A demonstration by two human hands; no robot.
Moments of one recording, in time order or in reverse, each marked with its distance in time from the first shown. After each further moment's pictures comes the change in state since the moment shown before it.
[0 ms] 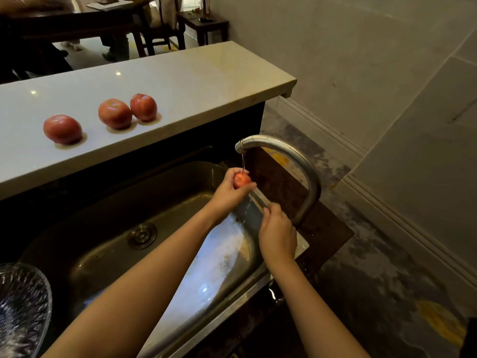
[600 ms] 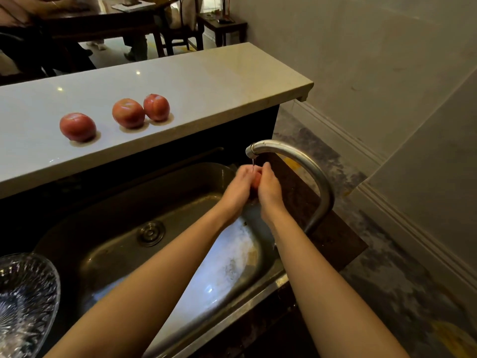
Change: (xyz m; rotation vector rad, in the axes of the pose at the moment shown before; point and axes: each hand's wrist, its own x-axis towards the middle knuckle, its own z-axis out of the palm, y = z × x) left_hand 0.001 0.019 0.007 -0.158 0.080 0.040; right_hand 0.079 -0.055 0.012 0.978 -0.421 0.280
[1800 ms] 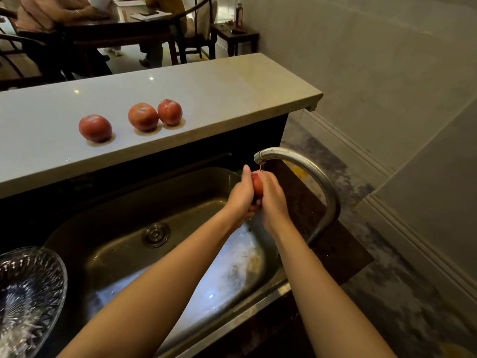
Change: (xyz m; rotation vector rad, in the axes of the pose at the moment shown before) left_hand -0.003 0.009 0.003 -0.040 0.125 -0.238; right_hand -0.015 0.003 0.003 0.001 -0.081 -0.120
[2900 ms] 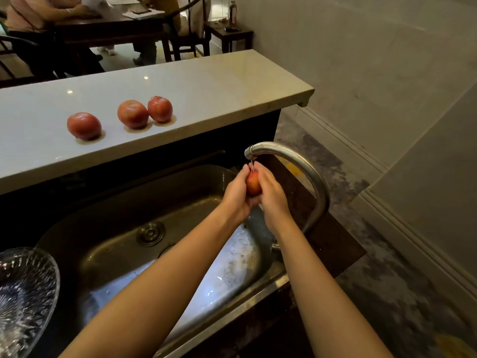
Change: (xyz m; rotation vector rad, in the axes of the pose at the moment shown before) left_hand 0.004 -0.004 0.014 -0.651 -0.044 -0.091; right_hand -0.008 -0.008 -0.015 0.000 -0.017 -0.071
